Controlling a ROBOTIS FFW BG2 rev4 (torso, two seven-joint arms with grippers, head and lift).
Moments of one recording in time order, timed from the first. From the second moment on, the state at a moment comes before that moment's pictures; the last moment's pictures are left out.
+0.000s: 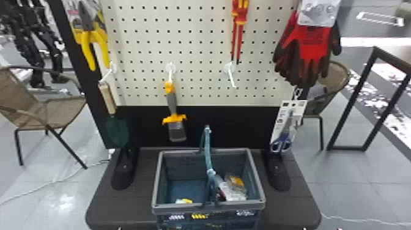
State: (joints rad) left arm 0.42 0.01 -0.10 -1.53 0.04 -0.37 0.02; right arm 0.27 -0.07 -0.04 -1.14 -0.21 -0.73 0.21
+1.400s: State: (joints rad) left arm 0.42 0.02 -0.10 -1.53 0.05 -0.37 0.02; right arm 0.16 -0.10 -0.03 -1.92 -0.14 0.03 0.29
